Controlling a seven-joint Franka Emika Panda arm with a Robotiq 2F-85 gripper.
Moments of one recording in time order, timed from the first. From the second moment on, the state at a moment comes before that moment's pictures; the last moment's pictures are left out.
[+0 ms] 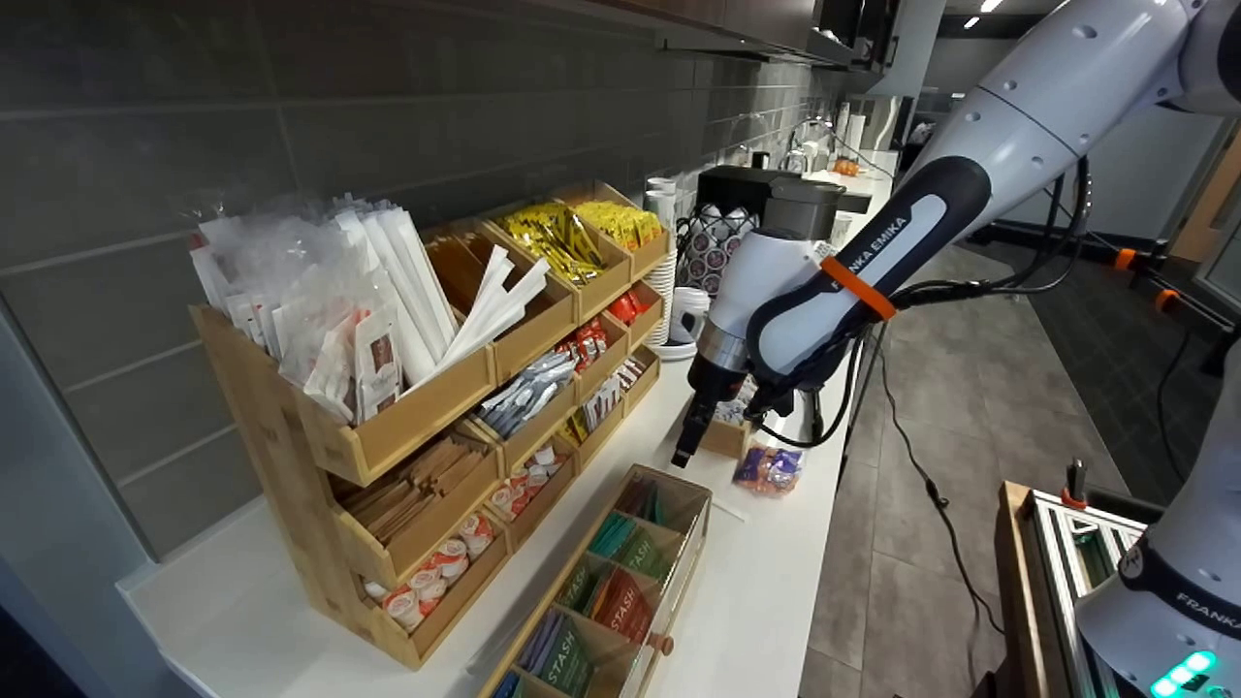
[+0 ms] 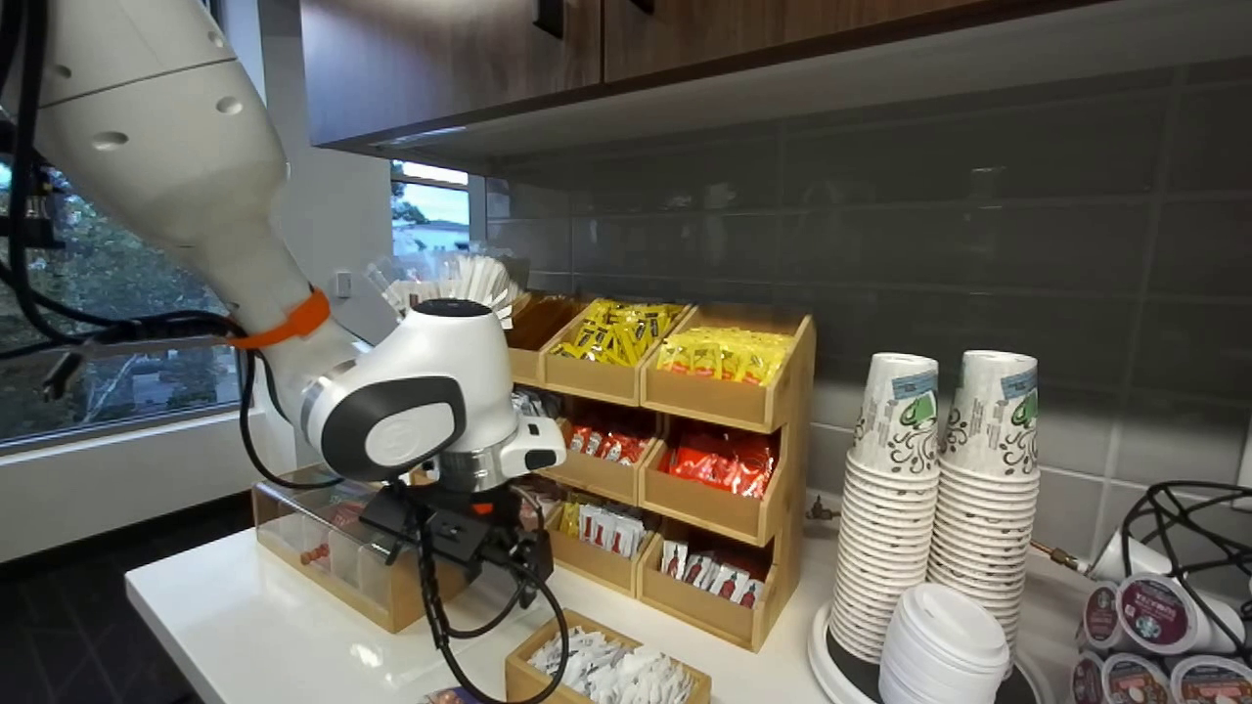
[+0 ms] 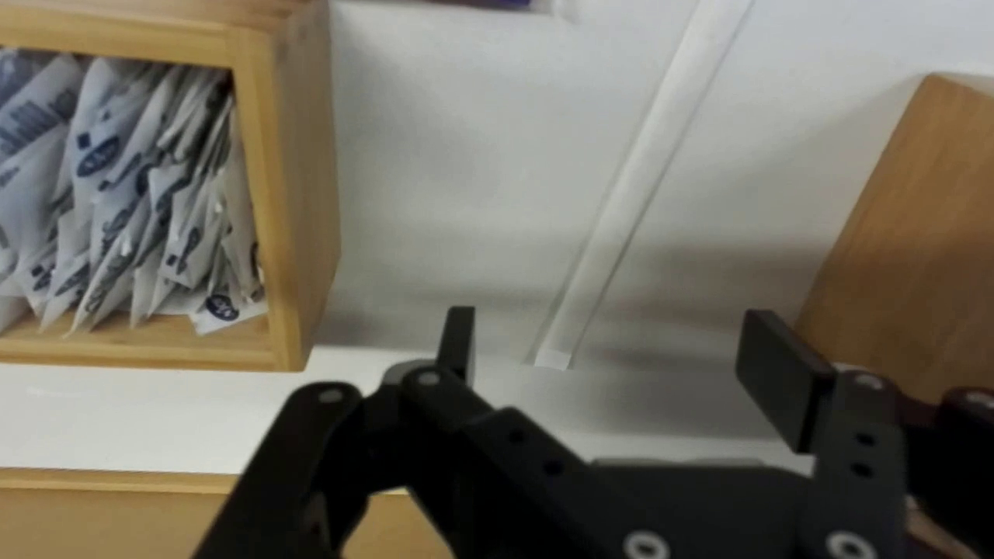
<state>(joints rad) -0.04 0.29 0.10 -2.32 0.17 2.84 -0.31</state>
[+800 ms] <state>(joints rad) -0.10 0.44 0.16 -2.23 0.19 2.92 -0.30</state>
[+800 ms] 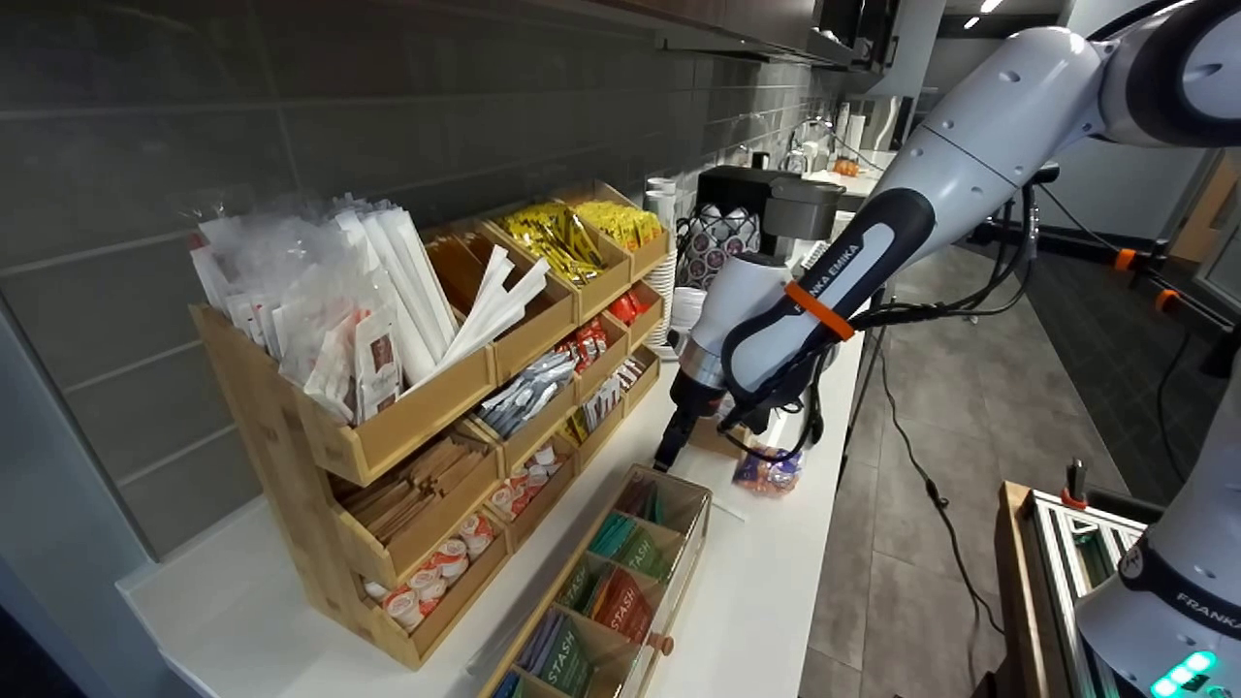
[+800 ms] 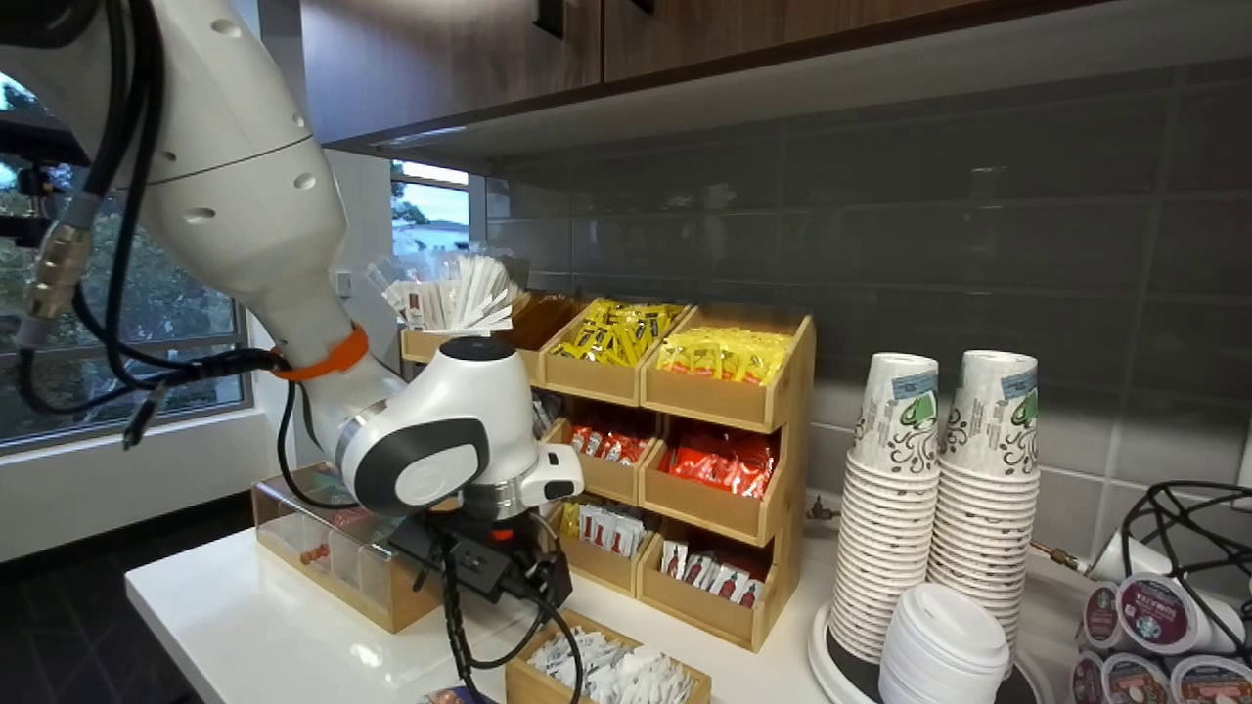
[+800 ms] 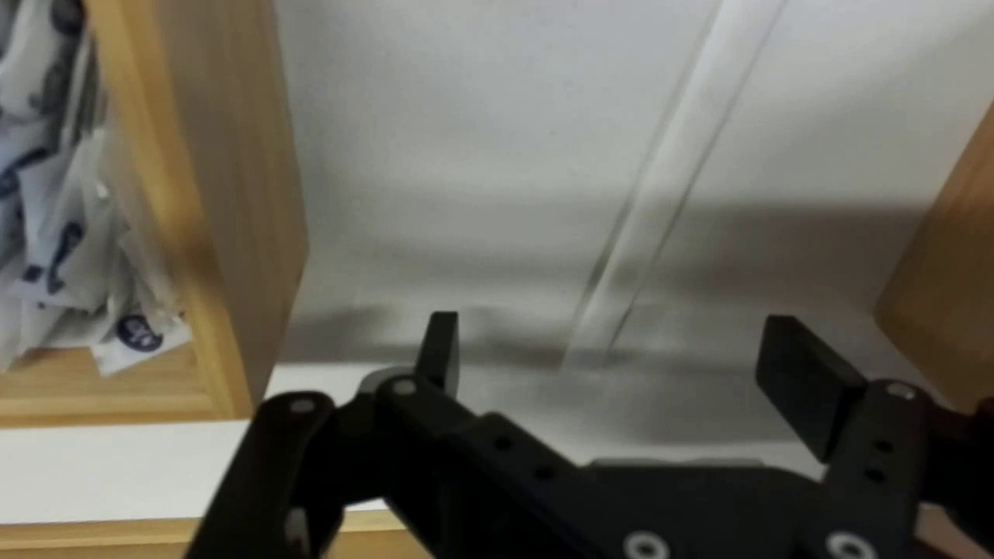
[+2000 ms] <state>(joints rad) -0.10 0.47 0.16 -2.19 0.17 2.92 -0.24</state>
